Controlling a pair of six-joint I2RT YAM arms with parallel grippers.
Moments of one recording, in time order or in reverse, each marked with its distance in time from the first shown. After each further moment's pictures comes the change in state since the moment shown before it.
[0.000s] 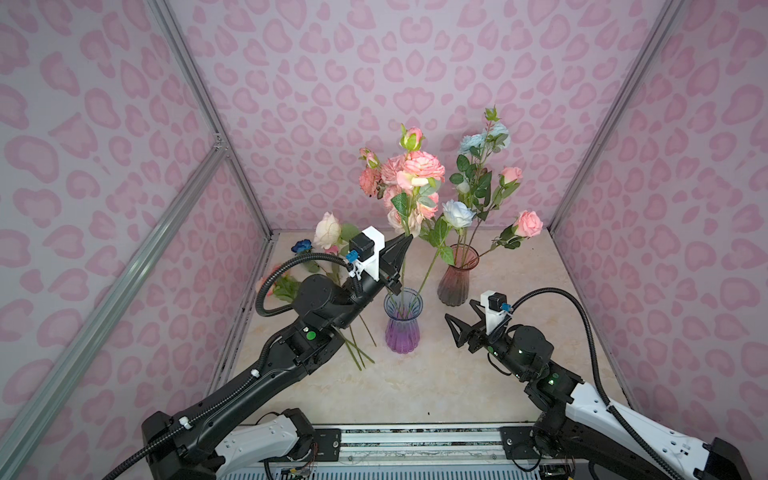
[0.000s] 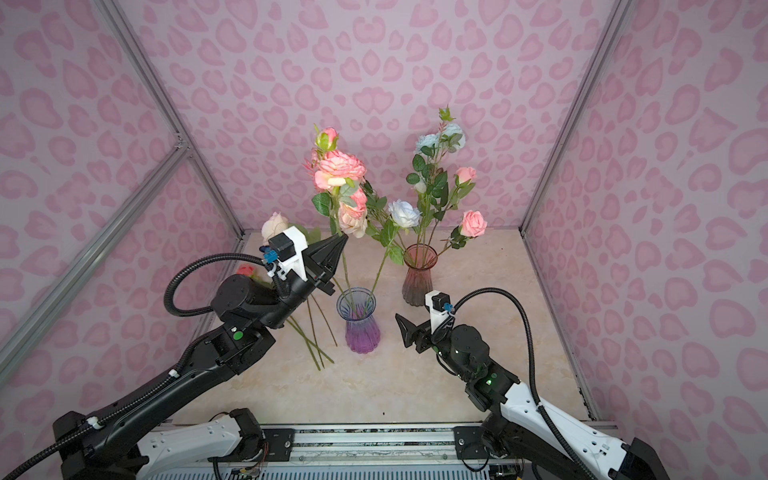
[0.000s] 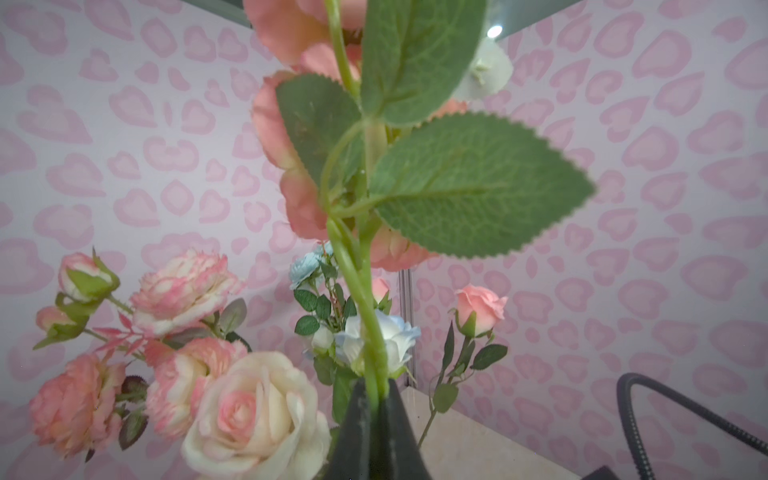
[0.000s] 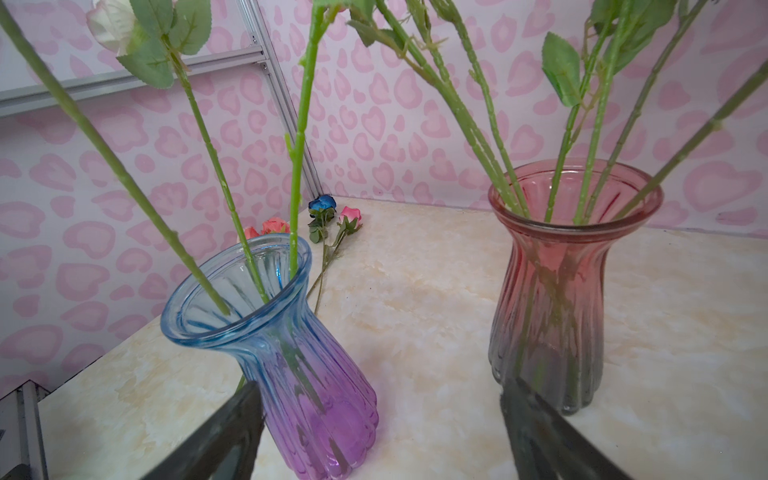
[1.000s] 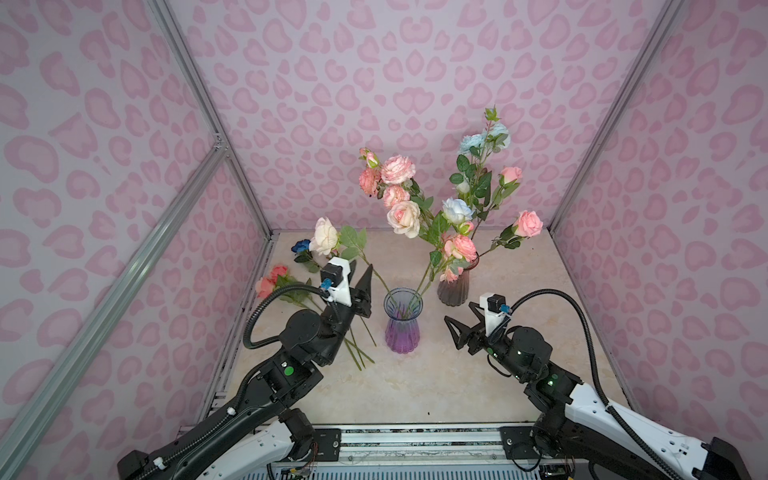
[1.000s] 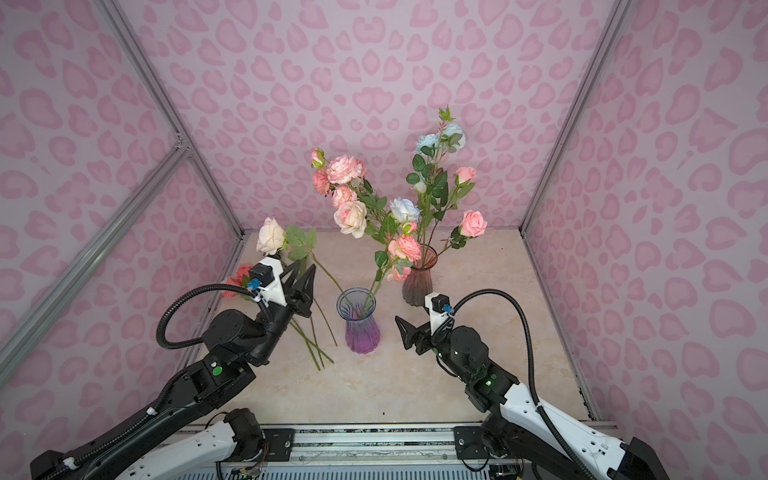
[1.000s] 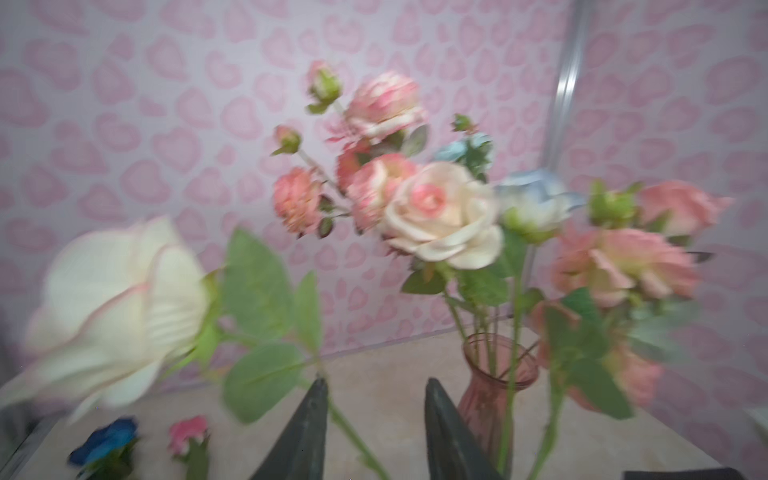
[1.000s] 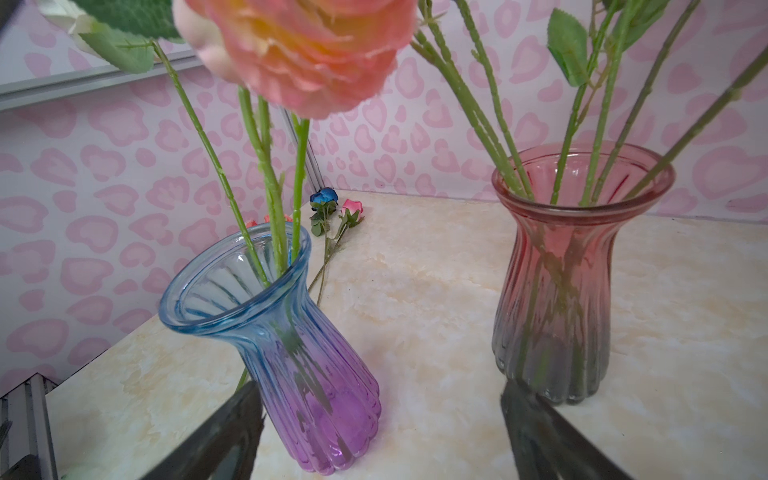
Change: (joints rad) left arm 0.095 -0.342 -0.311 -0.261 -0.496 -0.159; right arm 0.000 0.000 -0.015 0.000 -0.007 0.012
